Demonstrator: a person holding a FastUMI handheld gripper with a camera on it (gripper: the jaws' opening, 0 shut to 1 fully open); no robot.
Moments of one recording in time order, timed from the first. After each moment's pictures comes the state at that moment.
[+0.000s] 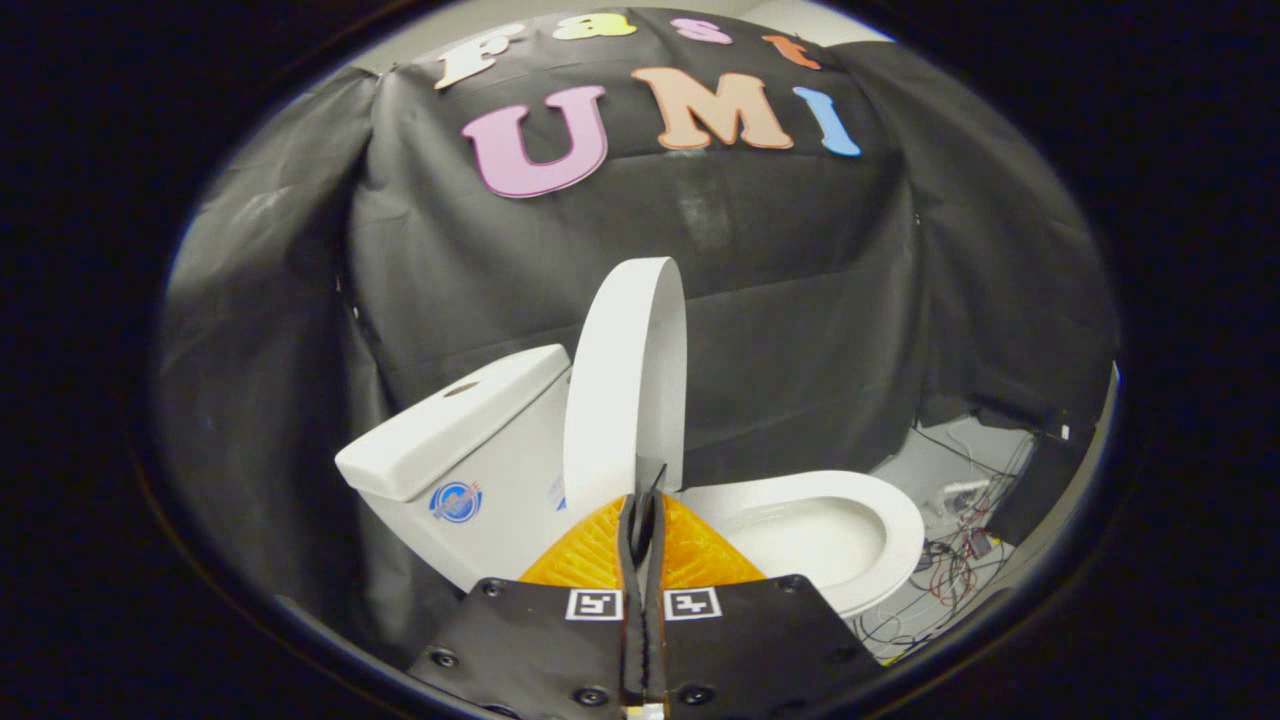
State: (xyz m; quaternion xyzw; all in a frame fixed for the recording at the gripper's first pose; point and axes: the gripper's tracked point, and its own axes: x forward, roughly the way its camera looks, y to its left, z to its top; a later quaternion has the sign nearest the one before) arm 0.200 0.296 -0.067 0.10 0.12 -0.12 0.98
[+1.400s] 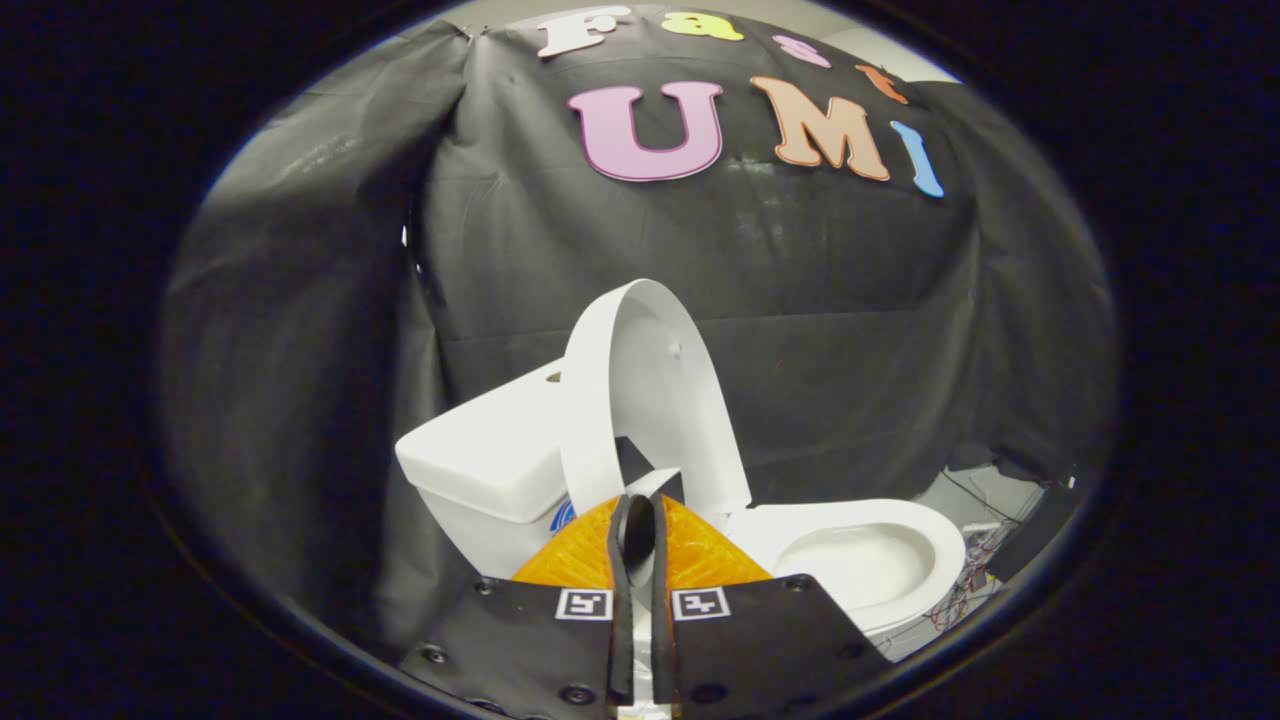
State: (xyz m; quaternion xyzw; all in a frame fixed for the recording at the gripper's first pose) arm 0.250 0.394 -0.058 0.04 0.12 -0.08 0.99
